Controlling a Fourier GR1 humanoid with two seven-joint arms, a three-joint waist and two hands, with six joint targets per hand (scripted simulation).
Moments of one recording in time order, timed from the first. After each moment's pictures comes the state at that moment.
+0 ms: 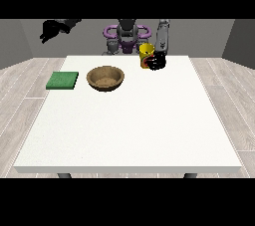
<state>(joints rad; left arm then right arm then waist) -0.59 0.04 0.10 -0.63 -0.09 0.25 -0.79 -0.47 -0.35 -0.28 -1.25 -0.16 0.01 -0.09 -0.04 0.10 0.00</state>
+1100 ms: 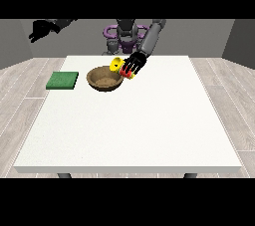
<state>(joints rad) -0.92 0.09 -0.18 -0.43 -0.64 0.79 -0.30 -0.57 -0.41 -0.29 -1.15 -0.20 0.12 -0.13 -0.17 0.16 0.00</state>
